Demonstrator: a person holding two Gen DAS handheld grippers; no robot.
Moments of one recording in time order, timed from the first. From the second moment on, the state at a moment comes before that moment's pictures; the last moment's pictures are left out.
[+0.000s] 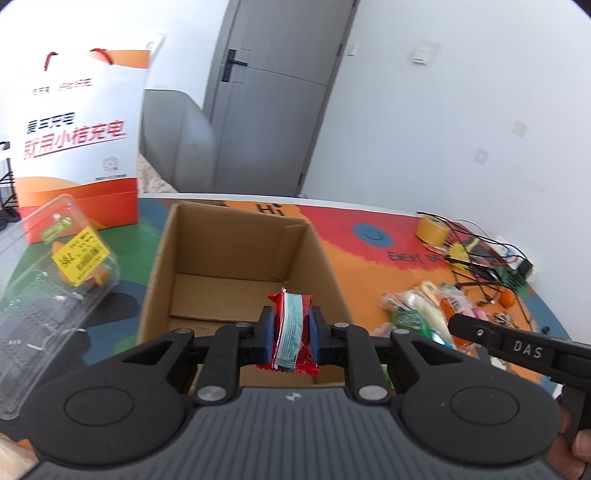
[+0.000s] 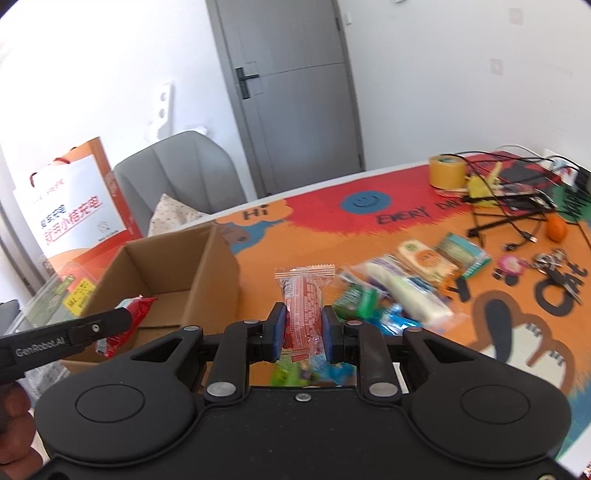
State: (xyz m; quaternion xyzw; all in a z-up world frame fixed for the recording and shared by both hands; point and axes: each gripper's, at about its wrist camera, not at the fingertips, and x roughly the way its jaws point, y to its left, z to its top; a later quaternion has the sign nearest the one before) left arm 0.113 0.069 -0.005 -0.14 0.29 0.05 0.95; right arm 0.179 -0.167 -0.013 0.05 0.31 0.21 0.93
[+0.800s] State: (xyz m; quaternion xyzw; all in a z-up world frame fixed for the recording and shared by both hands) left arm 0.130 0.116 -0.006 -0.17 0.31 0.14 0.93; right arm 0.209 -0.095 -0.001 0.04 0.31 0.30 0.90
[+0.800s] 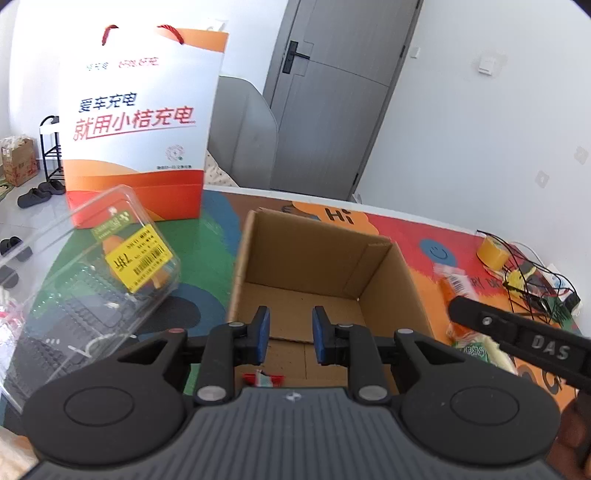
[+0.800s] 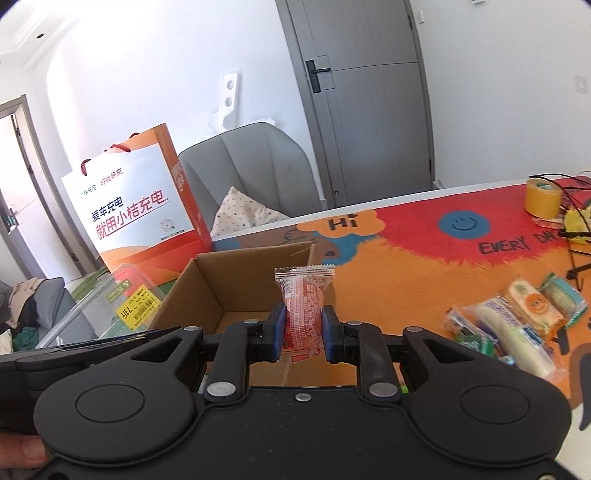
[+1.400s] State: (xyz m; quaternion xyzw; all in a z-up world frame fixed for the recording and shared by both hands) left arm 0.098 0.133 -0.004 -0.18 0.33 0.16 0.91; right arm 0.209 -0.040 -0.008 0.01 0.33 0.36 0.87
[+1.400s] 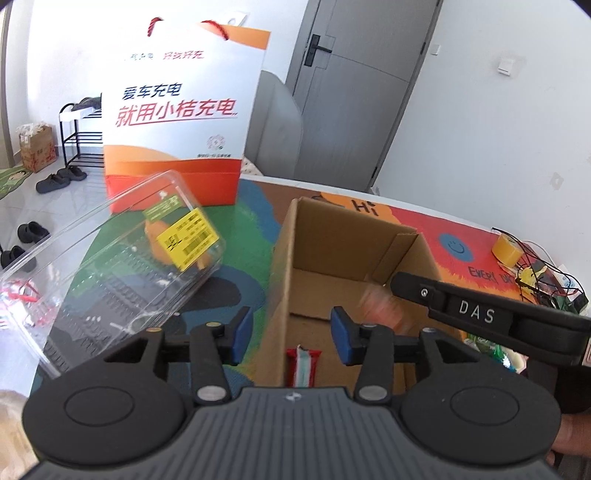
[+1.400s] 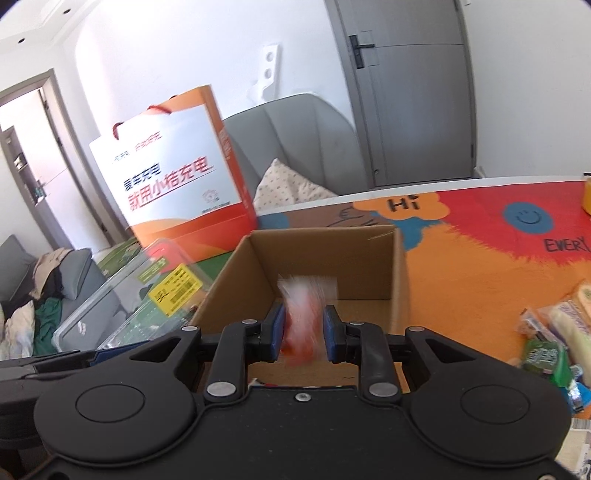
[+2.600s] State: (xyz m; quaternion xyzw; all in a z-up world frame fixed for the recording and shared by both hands) left arm 0.096 0.073 0.003 -0.16 0.31 0.11 0.93; right arm 0.171 -0.150 -0.007 0.00 0.29 0.23 0.93
